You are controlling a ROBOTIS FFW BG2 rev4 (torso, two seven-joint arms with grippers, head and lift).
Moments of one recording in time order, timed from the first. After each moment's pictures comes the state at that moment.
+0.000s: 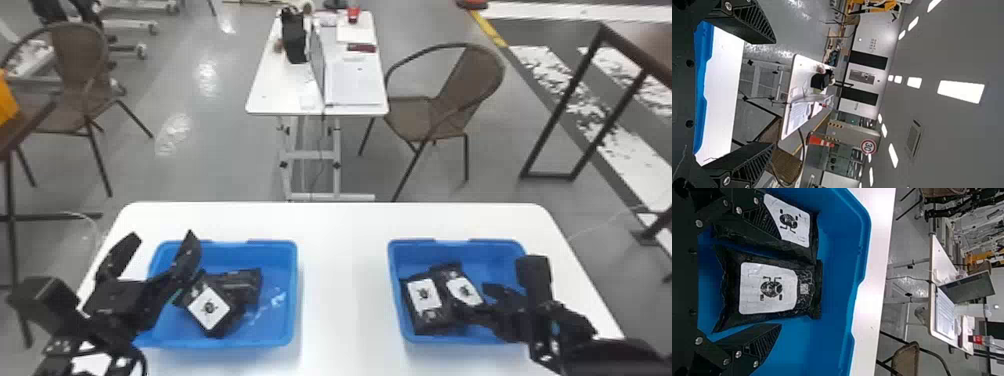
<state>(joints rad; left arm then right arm) 0.31 0.00 0.21 -1.70 0.27 -0.12 -0.37 -0.09 -0.21 -0.11 -1.07 0.07 0.22 0.57</state>
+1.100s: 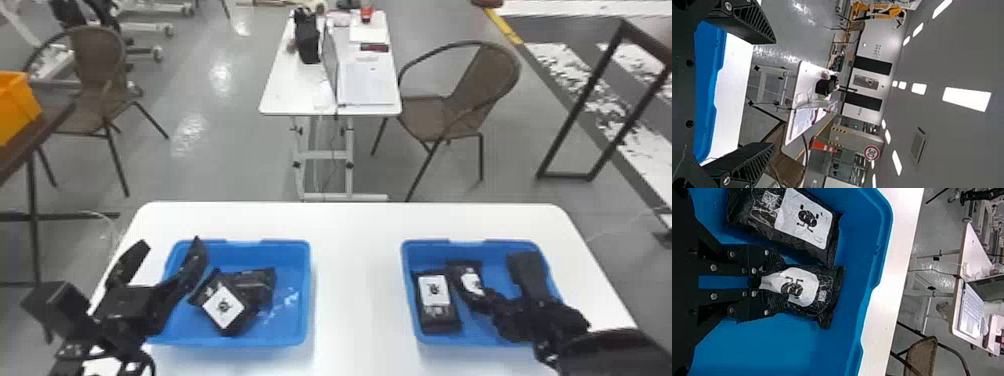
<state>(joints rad) 0.32 0.00 0.24 -1.69 0.29 -0.11 -0.37 -0.07 -0.18 -0.05 -1.18 0.17 0.40 0.43</state>
